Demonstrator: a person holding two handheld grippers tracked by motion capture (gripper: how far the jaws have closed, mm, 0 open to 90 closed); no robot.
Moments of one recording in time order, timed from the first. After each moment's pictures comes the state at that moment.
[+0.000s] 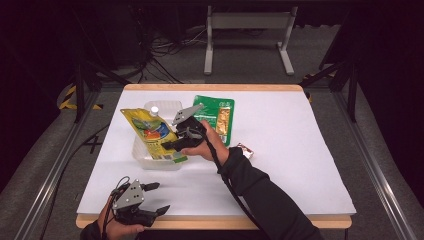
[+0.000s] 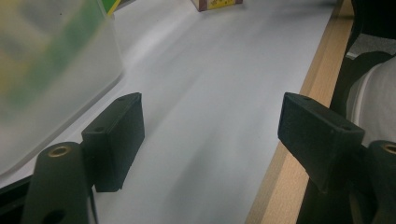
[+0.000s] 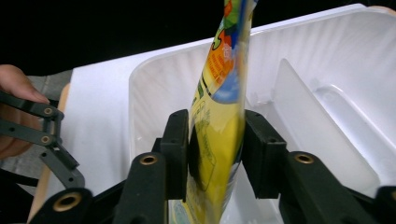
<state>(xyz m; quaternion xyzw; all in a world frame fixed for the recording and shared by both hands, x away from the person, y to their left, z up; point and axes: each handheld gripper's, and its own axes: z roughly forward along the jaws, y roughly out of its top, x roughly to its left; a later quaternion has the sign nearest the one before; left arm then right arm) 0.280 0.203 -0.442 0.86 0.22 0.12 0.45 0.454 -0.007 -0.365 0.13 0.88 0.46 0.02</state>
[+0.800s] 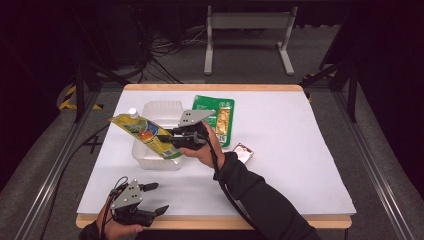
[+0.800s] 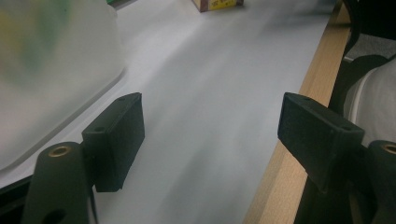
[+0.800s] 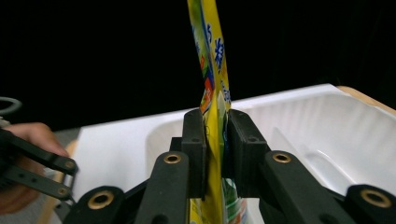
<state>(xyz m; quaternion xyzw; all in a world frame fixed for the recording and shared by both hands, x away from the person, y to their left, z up) 0.279 0.207 -0.441 0.85 0.22 0.12 0.46 0.436 -0.016 -0.363 0.12 0.80 0.59 0.06</state>
